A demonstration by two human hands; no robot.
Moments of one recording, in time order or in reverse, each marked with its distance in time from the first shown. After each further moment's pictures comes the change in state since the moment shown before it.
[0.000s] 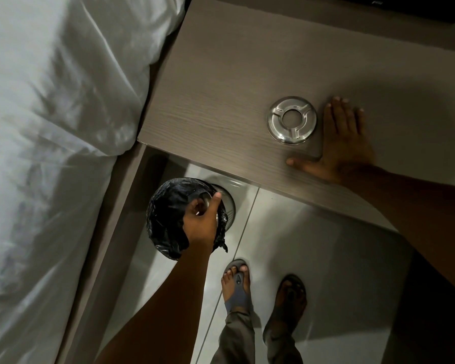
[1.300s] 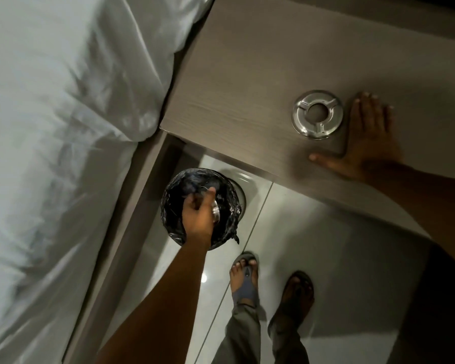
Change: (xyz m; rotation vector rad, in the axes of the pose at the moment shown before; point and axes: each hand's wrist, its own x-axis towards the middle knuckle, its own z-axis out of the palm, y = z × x) left_hand -0.009 0.018 -0.042 -0.162 -0.001 -0.083; right_hand -0.002 0.001 0.003 -0.020 -0.019 -0.015
